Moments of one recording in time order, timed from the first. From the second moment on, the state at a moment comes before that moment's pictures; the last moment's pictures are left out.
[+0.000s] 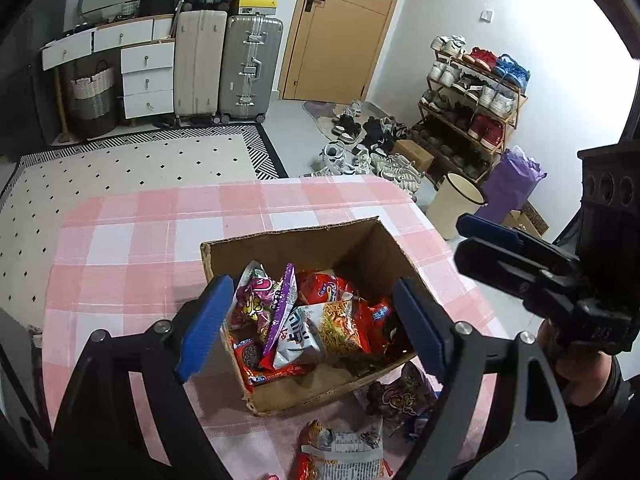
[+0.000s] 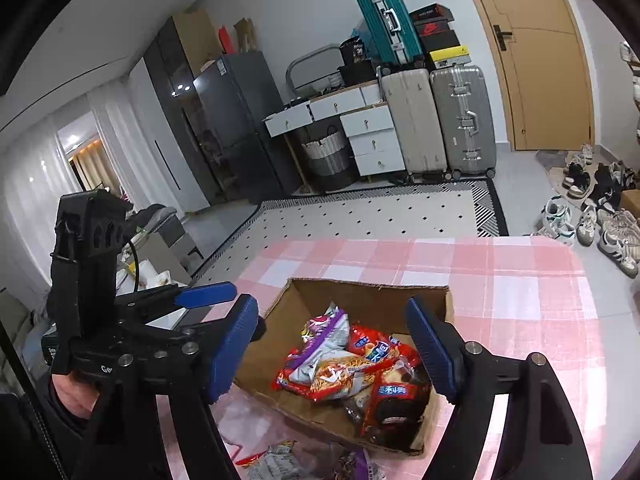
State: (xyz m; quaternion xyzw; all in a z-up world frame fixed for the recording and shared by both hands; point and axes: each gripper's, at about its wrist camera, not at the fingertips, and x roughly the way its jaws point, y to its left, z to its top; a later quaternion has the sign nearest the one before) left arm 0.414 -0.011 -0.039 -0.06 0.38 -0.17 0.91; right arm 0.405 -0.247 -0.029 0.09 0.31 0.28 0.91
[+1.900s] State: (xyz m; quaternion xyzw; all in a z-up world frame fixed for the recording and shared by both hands) left arm 0.183 -0.025 -0.041 -0.04 0.31 -0.14 0.94; right arm 0.195 -0.287 -0.069 0.10 0.31 0.23 0.92
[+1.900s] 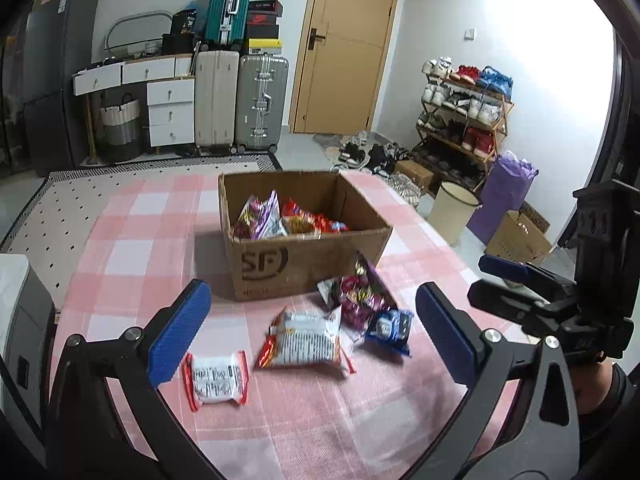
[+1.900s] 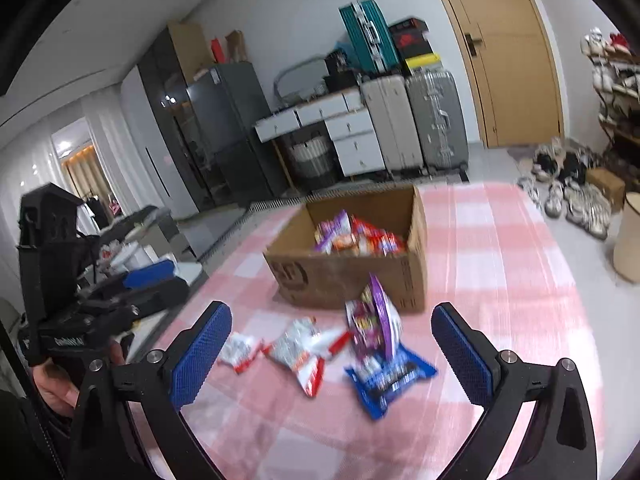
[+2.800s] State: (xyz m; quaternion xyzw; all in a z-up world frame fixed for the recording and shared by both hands) left arm 0.188 0.026 -0.123 -0.07 0.33 -0.07 0.94; right arm 0.238 -0.286 -0.182 0.13 0.43 0.20 0.87
